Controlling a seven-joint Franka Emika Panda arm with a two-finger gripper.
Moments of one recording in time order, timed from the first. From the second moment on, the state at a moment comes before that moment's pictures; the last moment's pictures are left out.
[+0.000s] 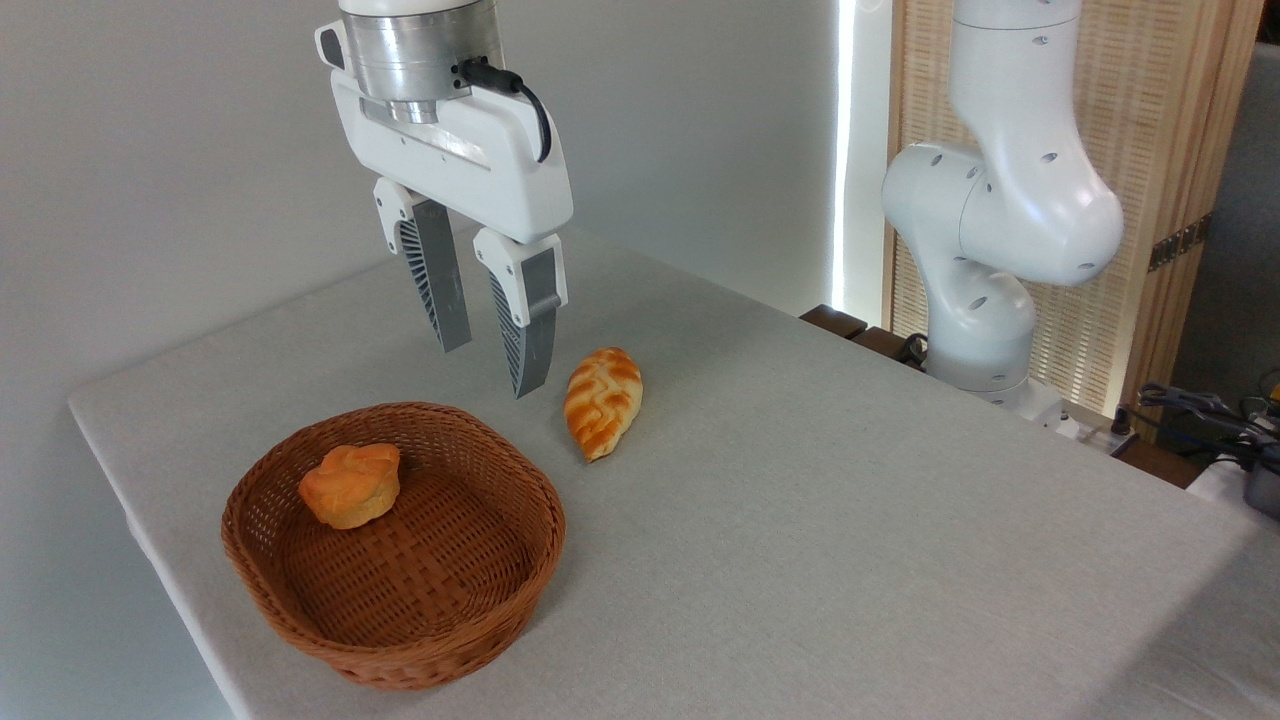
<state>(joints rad) -0.04 0.00 -0.01 -1.62 -0.06 1.65 0.66</state>
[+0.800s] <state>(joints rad) -0.10 -0.04 -0.03 -1.72 -0.07 1.64 0.63</state>
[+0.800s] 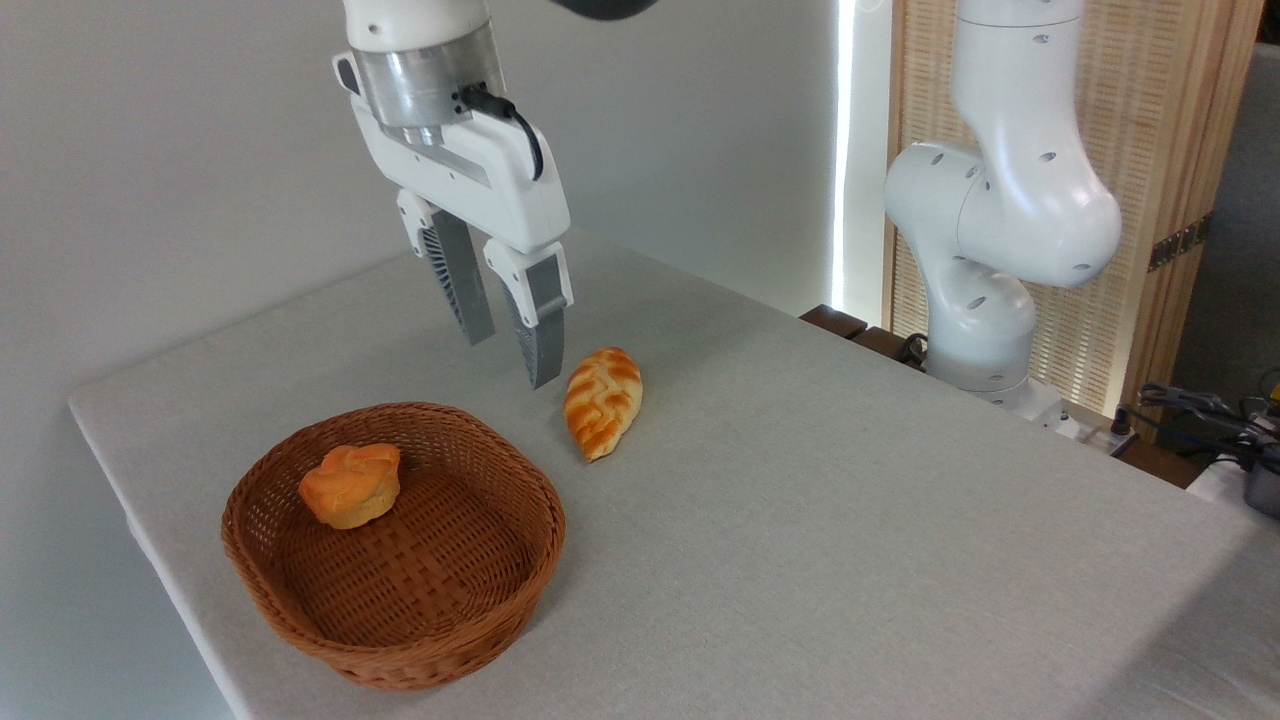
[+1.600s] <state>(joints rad) -0.21 -0.31 -0.21 -2.28 -0.11 1.97 0.05</state>
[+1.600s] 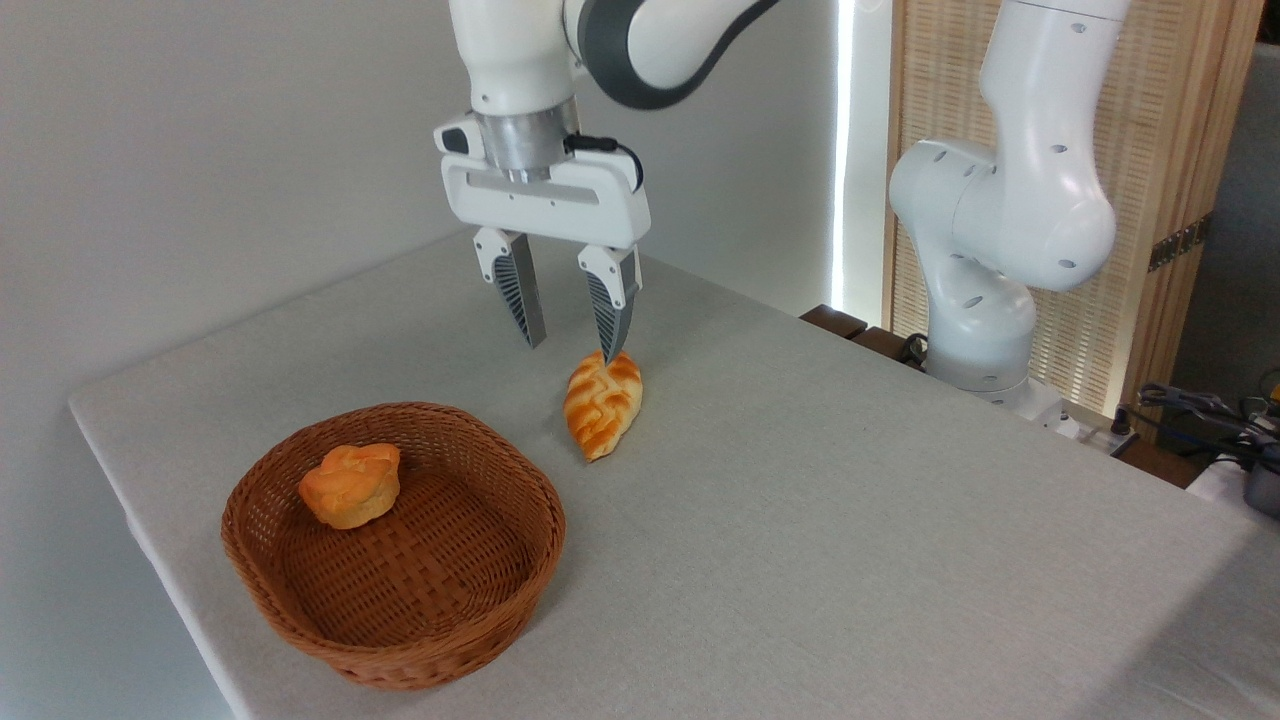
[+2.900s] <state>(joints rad) -0.20 -0.30 -0.28 -2.45 -0.12 2.14 0.05</state>
